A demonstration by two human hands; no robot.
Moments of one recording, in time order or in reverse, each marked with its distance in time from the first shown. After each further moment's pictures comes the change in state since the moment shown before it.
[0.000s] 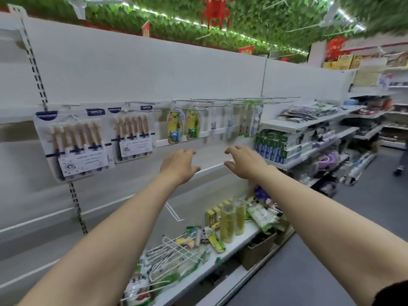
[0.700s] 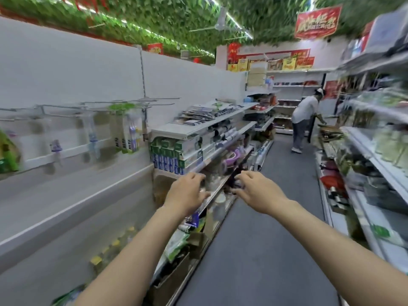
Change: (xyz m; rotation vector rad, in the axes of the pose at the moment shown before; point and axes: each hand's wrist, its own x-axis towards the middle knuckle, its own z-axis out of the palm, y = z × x) left_hand 0.189 0.402 0.216 -0.172 -0.114 0.507; right_hand -0.099 0.455 -0.003 -0.122 -0.006 0.385
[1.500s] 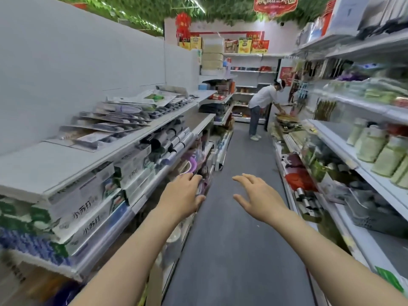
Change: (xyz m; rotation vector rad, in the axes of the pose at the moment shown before) left_hand 0.544 0.016 0.220 -0.010 -0.102 0.228; right_hand 0.371 0.358 0.120 -0.003 -0.036 0.289
